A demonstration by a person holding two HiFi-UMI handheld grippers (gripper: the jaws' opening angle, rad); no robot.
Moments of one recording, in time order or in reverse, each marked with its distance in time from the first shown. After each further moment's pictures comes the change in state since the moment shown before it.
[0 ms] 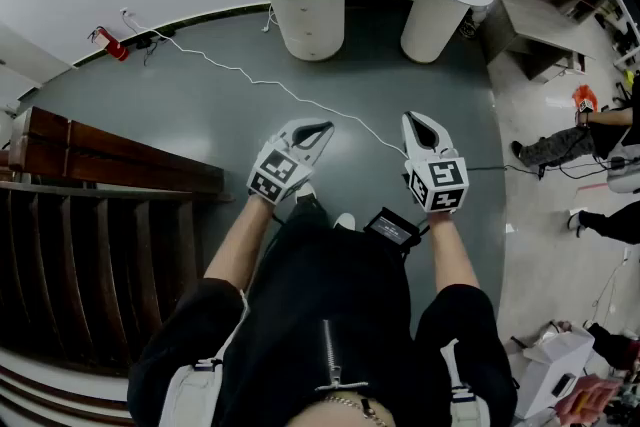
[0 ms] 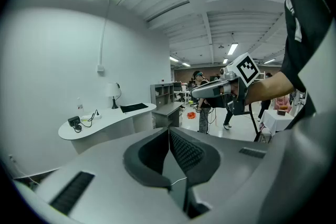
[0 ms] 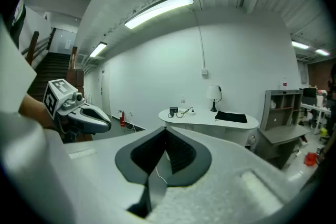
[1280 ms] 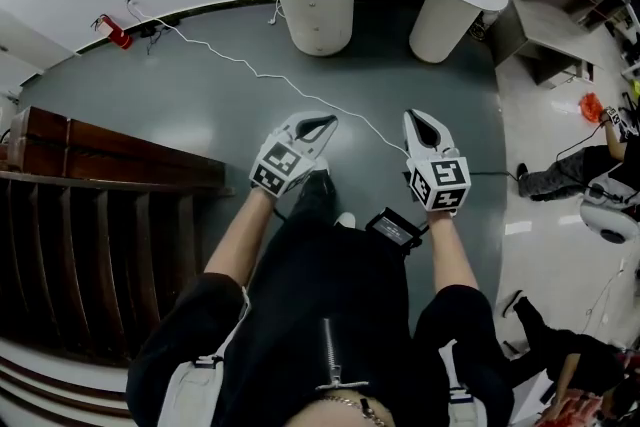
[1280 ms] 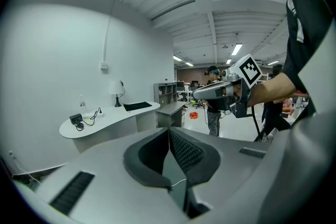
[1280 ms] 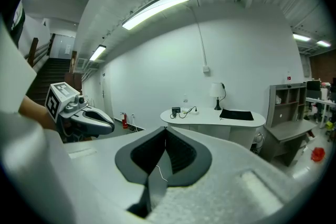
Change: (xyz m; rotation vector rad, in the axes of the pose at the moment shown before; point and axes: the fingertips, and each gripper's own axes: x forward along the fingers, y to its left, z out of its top) left arm 0.019 0.033 0.004 -0.028 0.005 0.020; right arm 0.036 -0.010 0.006 0.037 -0.005 0.036
